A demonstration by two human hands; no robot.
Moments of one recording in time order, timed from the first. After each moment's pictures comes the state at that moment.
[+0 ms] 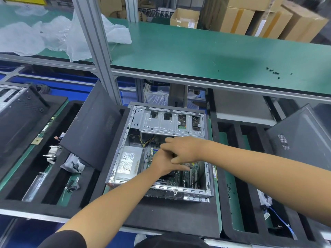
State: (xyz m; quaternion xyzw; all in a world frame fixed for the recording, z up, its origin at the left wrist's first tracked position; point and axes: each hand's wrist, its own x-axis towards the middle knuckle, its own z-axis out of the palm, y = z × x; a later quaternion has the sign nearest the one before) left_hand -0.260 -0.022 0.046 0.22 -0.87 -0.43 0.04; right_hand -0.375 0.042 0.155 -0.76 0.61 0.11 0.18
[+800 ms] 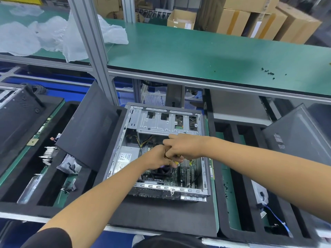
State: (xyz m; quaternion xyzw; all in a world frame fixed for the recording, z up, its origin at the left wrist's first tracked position) left_hand -0.254 -0.052 0.061 0.14 -0.81 -0.57 -0.05; right_hand -0.396 0.045 0.163 -0.83 0.52 0.16 0.11
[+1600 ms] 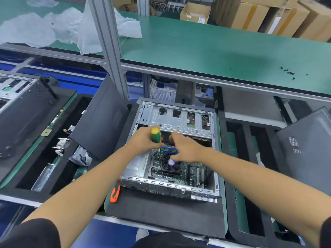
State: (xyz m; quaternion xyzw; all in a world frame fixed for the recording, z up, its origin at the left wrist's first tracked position) left_hand -0.211 -0.131 0.068 0.27 -0.88 -0.37 0.10; right_hand -0.371 0.023 0.093 -0.62 0.75 -0.04 0.24
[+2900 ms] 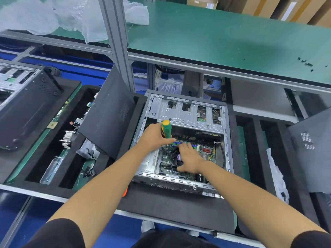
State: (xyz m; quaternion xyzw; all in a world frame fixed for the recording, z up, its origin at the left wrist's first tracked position) left_hand -0.214 -0.129 0.048 0.31 -0.86 -0.41 0.09; right_hand -0.343 0.034 0.005 -0.59 0.78 0.02 0.24
